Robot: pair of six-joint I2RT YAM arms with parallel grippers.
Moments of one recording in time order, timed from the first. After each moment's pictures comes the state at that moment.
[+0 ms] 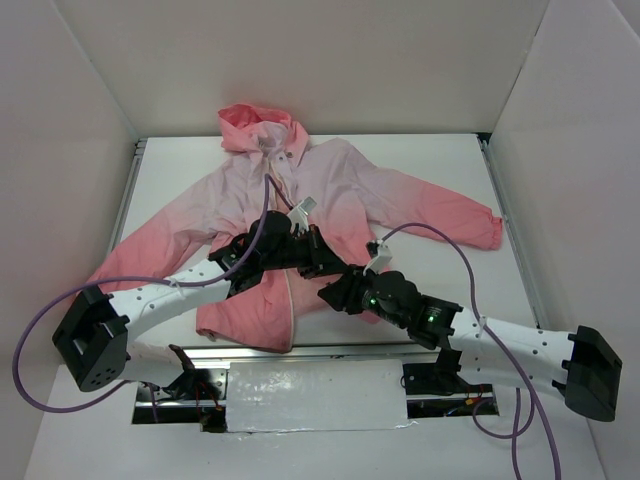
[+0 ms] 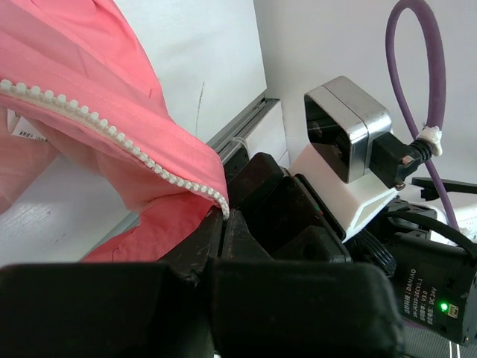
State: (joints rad) left arm -0.81 1.35 0.90 0.07 0.38 -1.08; right arm 1.04 0.88 0.43 0.10 0.19 0.94
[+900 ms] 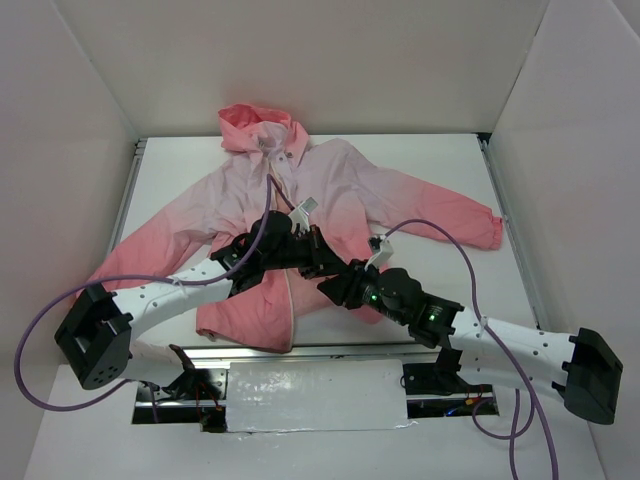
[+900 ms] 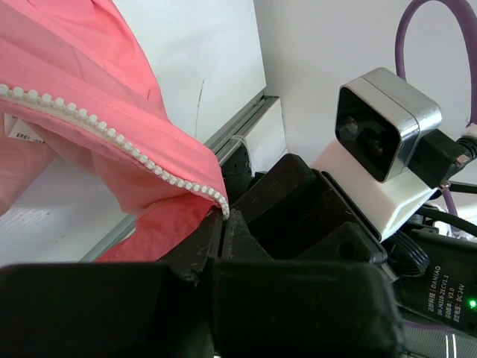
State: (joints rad) left arm -0.80 1.36 0.89 0.08 0.40 -1.08; right arm 1.01 0.88 0.44 0.17 0.18 0.91
